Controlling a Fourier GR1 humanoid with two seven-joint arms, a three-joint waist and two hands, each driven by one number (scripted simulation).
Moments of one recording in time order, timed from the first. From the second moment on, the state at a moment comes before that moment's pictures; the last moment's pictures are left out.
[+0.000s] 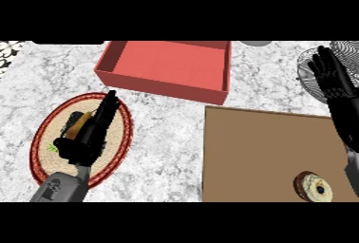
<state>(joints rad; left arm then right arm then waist) -0.17 0.31 -0.30 -1.36 0.29 0.16 -0.17 -0.23 -0.55 0.11 -1.68 -0.22 -0.10 -0.07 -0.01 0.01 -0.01</state>
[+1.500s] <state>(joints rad) -0.15 0.53 -0.19 -1.44 0.12 0.31 0.03 0.78 -0.82 -0.31 -2.27 -0.20 -0.35 0.73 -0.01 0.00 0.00</state>
